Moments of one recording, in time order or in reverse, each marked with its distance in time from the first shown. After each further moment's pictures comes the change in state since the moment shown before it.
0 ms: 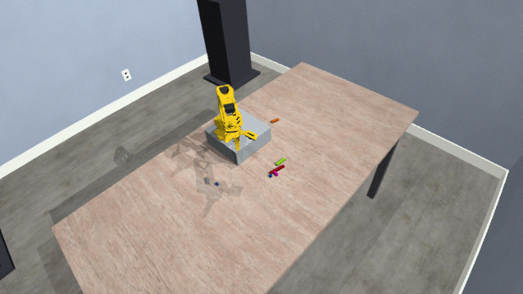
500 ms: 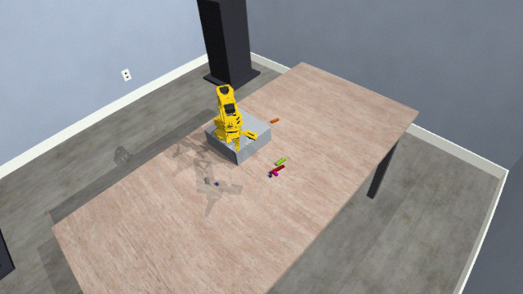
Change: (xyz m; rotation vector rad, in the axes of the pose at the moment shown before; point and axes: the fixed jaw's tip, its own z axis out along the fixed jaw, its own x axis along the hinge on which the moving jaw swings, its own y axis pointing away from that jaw) arm 0.001 0.002 0.001 -0.016 0.006 -0.050
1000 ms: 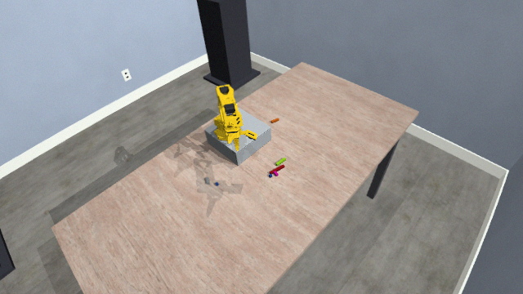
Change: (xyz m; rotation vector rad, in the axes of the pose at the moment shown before) arm 0.001 0.002 0.000 -0.016 0.005 -0.044
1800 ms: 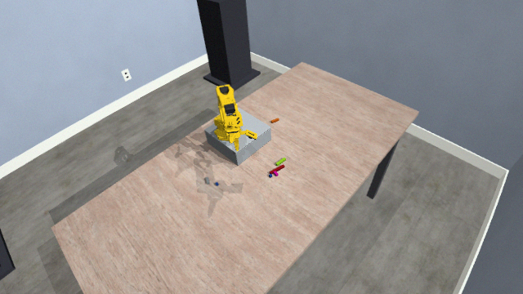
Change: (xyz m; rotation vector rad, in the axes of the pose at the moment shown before) arm 0.000 -0.002 0.000 0.013 -0.003 -0.067
